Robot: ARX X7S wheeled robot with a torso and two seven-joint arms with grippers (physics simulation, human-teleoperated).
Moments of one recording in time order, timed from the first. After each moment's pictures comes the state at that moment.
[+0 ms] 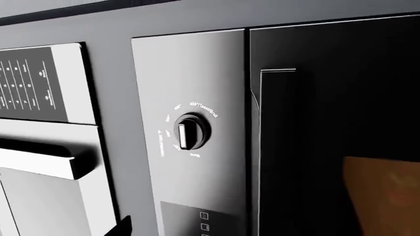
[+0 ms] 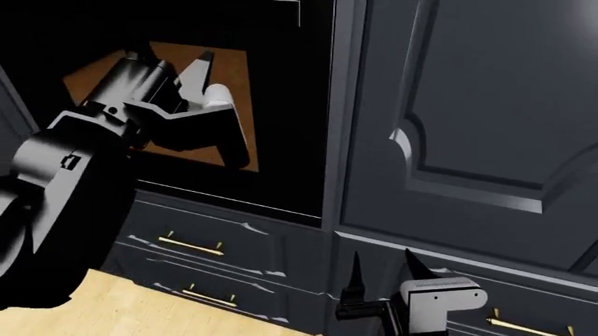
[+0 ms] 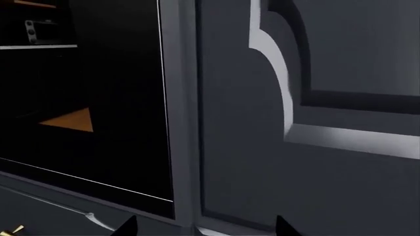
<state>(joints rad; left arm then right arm) -1.40 -0.79 1.26 0.42 0.39 -0.81 0.07 -0.02 0.20 -0.24 -0.10 0.19 0.01 0.18</state>
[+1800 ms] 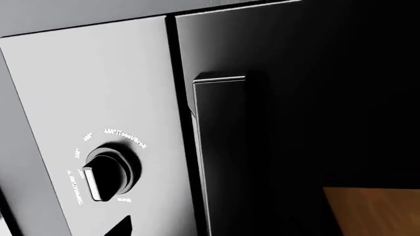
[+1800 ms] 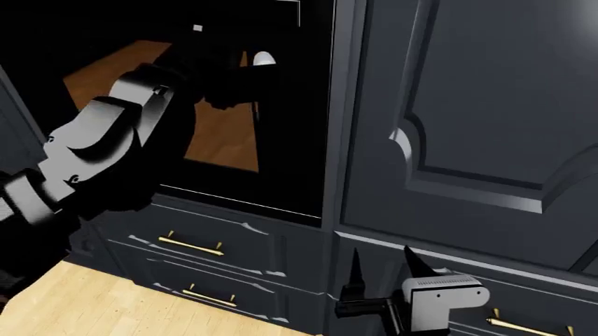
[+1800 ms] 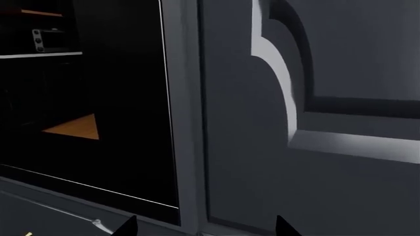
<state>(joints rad) -1.53 -0.47 1.34 -0.23 0.33 -0.54 0.11 0.00 0.23 -0.28 -0.11 0.24 -0.01 0.21</state>
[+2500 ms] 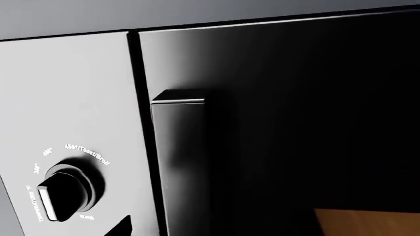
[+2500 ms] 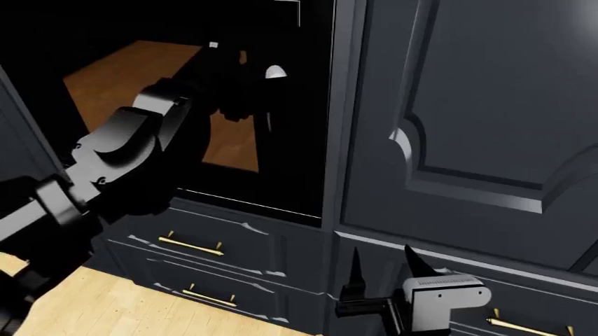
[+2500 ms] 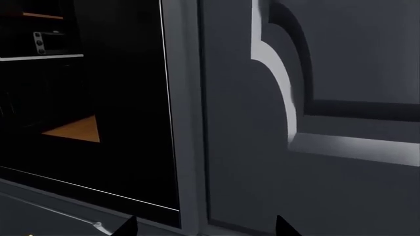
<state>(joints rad) -1.49 -0.41 1.34 -0.32 0.31 -0.50 0.08 0.00 0.25 -0.30 -0.12 0.26 -0.01 0.23</state>
